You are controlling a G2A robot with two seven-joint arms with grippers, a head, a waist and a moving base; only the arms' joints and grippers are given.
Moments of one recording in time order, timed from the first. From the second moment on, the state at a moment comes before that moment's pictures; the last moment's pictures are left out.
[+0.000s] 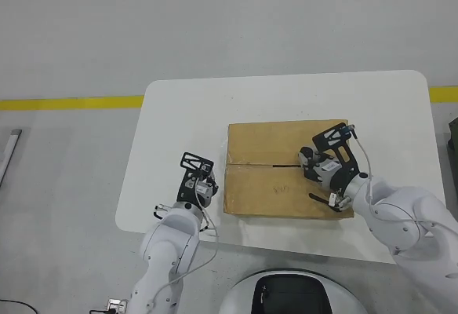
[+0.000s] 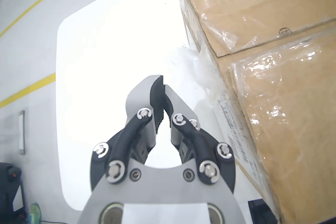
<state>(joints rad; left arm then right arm) 1.27 -1.35 -1.29 -1.96 1.61 -0.13 -0.69 -1.18 -1.10 1.26 -2.03 -0.82 0.08 0.72</state>
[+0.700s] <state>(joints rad) 1.32 -1.34 -1.34 -2.00 1.68 -0.16 -0.70 -1.19 -1.10 1.29 -2.03 -0.83 0.07 0.74</state>
